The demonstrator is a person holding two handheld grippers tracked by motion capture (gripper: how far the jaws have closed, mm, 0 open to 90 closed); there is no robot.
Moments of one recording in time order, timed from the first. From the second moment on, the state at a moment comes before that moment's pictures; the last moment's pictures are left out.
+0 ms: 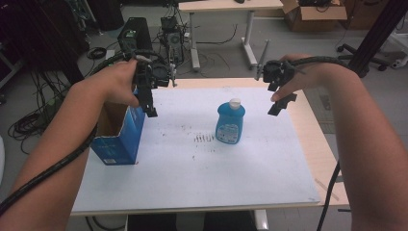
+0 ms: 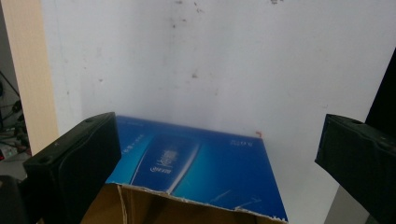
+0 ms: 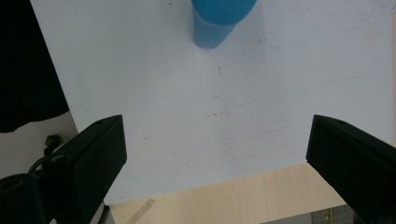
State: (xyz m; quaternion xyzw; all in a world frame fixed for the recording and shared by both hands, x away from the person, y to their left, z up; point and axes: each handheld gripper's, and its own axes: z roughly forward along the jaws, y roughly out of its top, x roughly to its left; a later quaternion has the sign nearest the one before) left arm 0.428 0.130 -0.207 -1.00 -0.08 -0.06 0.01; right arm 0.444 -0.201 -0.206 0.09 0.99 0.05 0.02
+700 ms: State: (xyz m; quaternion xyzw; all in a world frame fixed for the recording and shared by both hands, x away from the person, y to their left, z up) left arm 0.413 0.140 -0.203 -1.00 -0.07 -0.06 0.00; right arm 0.438 -0.220 -0.214 0.10 0.99 0.11 0.03
